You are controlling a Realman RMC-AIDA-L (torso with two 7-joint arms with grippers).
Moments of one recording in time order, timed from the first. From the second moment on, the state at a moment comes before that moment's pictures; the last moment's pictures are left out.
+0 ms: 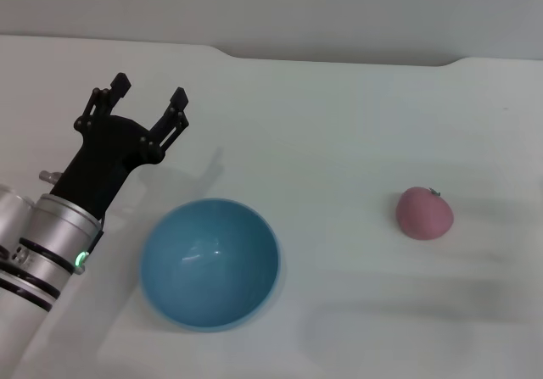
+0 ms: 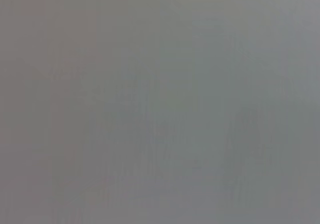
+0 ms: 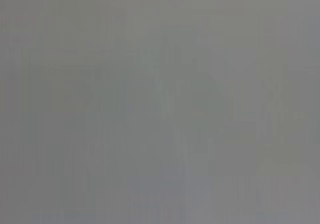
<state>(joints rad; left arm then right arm) -0.46 -2.08 0.46 -0.27 1.16 1.48 -0.18 0.36 2.08 -0.12 0.19 -1.24 -1.35 0.09</state>
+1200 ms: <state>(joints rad) -0.49 -2.07 0.39 -0.26 1.16 1.41 -0.18 0.37 2.08 -0.11 0.19 -1.24 -1.31 0.09</state>
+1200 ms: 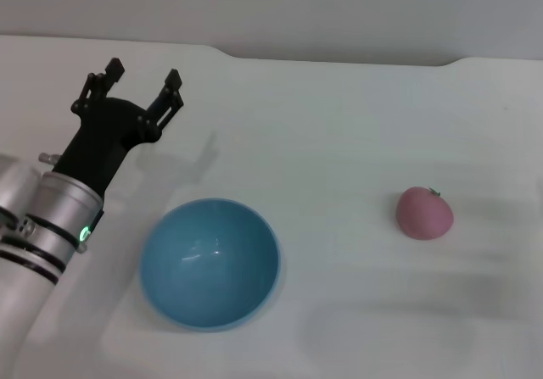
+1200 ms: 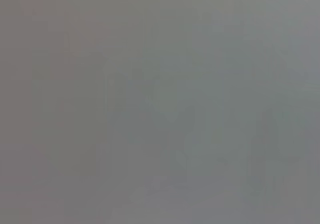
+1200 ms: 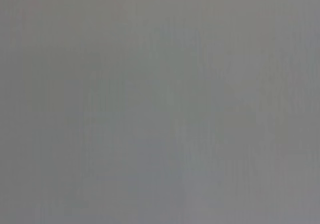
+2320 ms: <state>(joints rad) -0.51 -2.05 1.09 0.66 1.28 0.78 -1.35 0.38 2.08 -0.08 0.19 -1.24 -1.26 0.09</state>
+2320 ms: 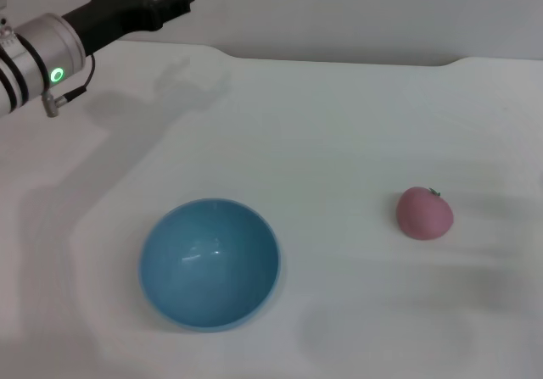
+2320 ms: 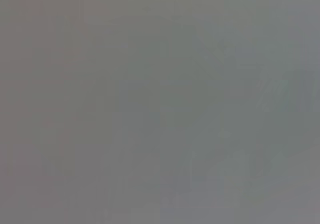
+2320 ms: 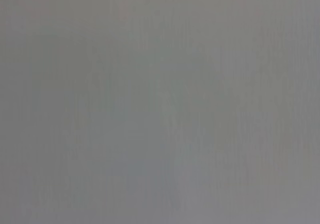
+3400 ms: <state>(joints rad) -0.13 -2.05 1.29 1.62 2.32 1.16 -2.59 0.40 2.08 -0.06 0.19 -1.24 -1.24 0.09</state>
